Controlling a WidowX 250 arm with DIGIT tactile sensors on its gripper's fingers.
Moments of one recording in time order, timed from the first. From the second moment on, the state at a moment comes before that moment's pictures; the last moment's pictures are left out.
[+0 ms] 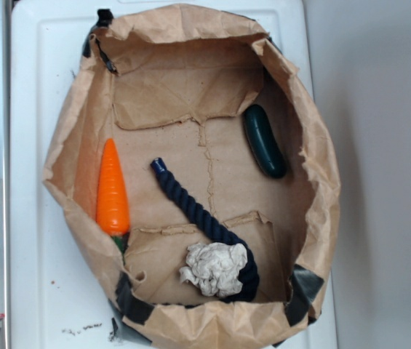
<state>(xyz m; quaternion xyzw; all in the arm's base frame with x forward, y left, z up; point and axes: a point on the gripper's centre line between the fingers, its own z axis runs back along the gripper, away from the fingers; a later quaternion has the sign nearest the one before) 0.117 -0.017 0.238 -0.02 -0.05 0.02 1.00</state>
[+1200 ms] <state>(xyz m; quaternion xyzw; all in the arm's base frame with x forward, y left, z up) 0.221 -0.004 0.213 0.00 -0.09 0.03 1.00</state>
